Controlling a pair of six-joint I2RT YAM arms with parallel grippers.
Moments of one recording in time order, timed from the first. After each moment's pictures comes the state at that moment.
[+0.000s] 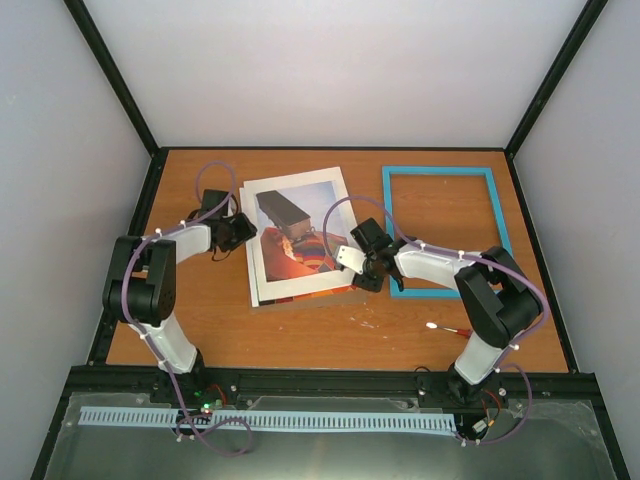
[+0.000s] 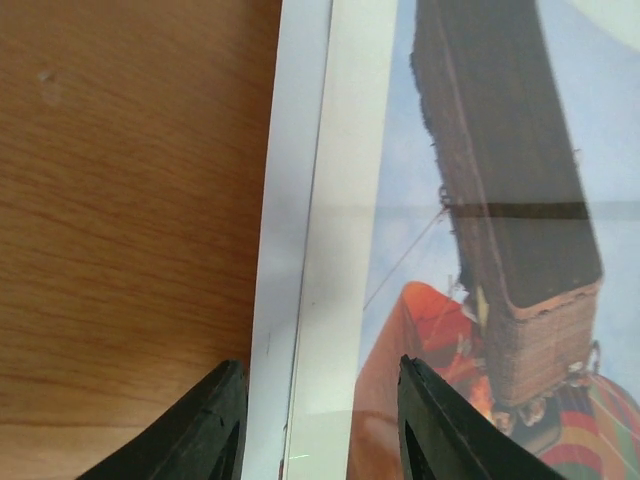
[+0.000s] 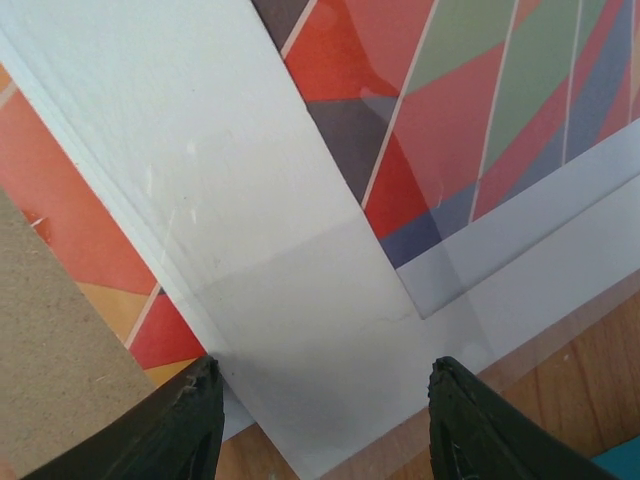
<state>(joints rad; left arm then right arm) -0.12 1.75 0.94 -0.16 0.22 -0.64 0.64 1.69 0.94 -0.42 0.00 -0.67</state>
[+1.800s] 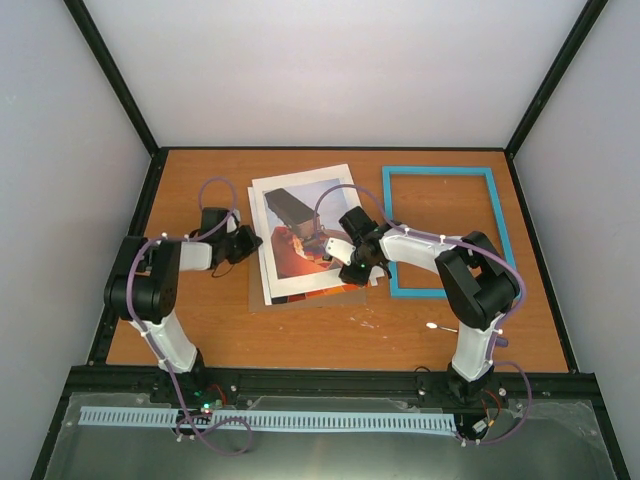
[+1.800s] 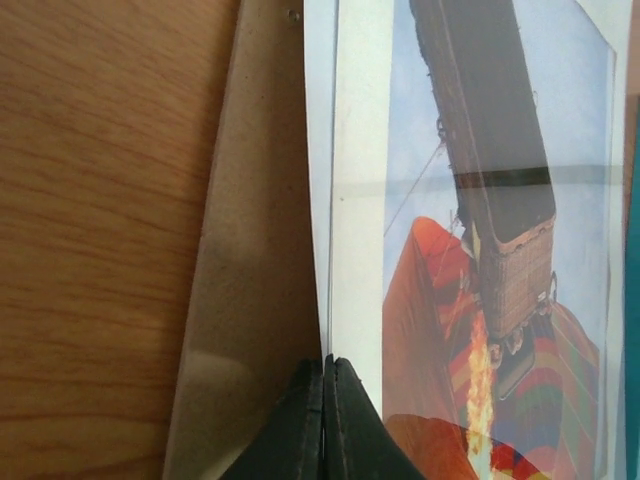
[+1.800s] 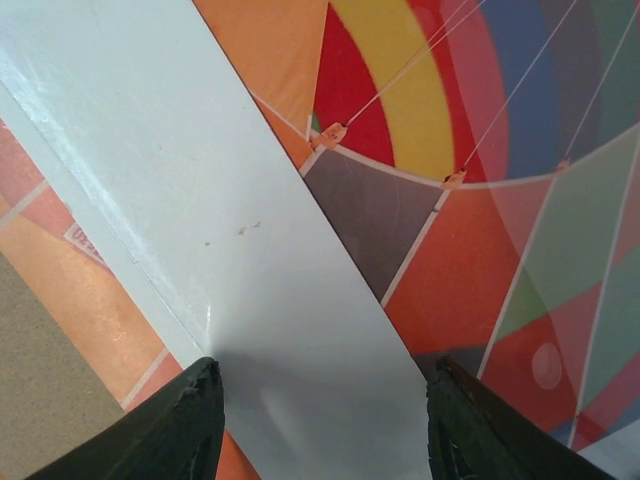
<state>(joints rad) -0.11 1.76 0.74 0.19 0.43 -0.70 0.64 1.85 1.14 -0.54 -0.15 -0.60</state>
